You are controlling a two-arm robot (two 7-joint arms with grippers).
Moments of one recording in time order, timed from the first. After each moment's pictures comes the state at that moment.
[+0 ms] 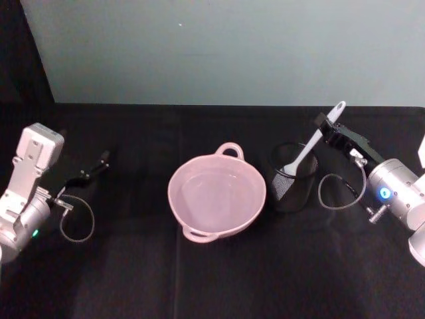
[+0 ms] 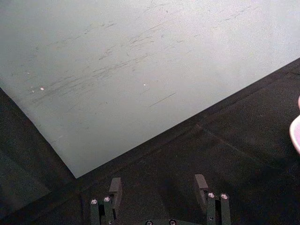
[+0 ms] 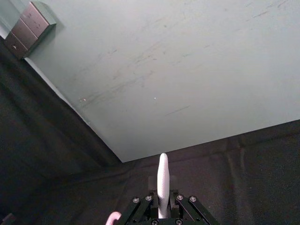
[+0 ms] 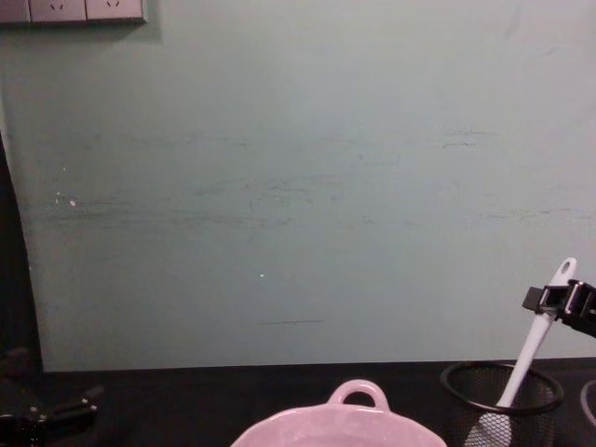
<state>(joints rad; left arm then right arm) -0.20 0.60 0.45 -1.41 -0.25 -0.12 0.03 0.23 0.35 -0.20 -1.45 0.86 0.19 0.18</state>
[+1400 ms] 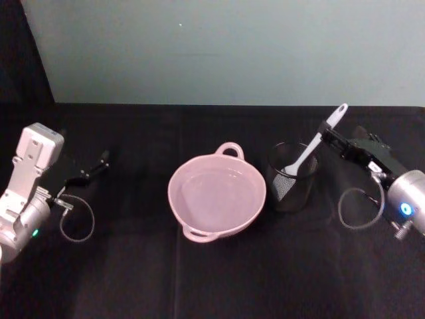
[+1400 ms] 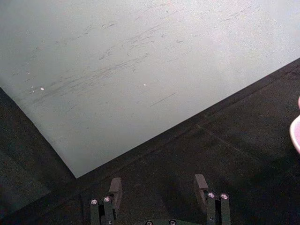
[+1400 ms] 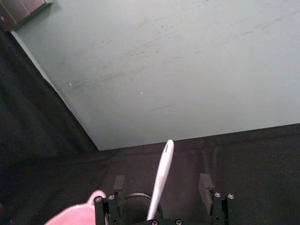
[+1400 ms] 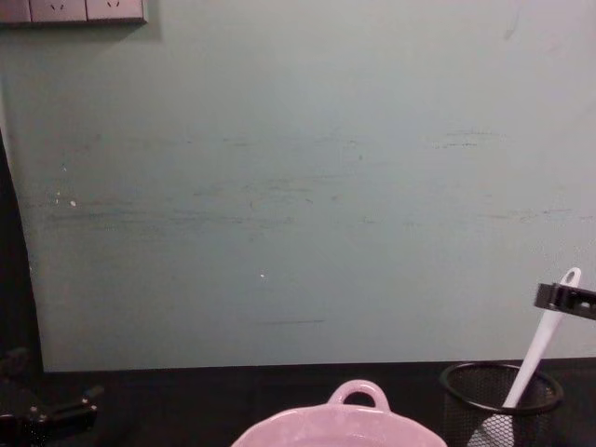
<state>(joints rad) -0.20 0.60 0.45 -1.41 -0.25 -0.12 0.03 0.12 0.44 -0.19 -1.62 0.78 0.20 0.09</state>
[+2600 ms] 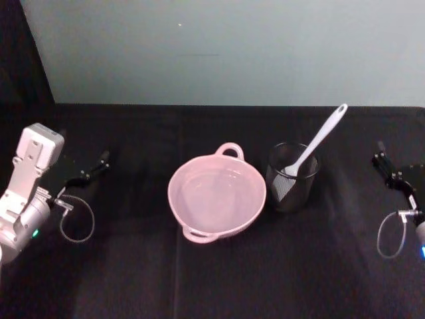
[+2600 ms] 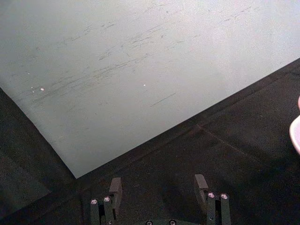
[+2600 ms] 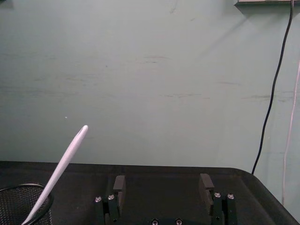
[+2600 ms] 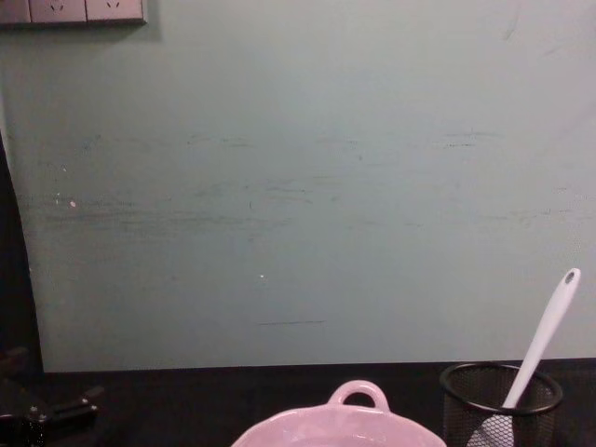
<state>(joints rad) -0.20 0.60 0.45 -1.41 -0.25 -0.12 0.03 -0.01 0.39 -0.13 -1.49 0.29 -0.29 -0.08</state>
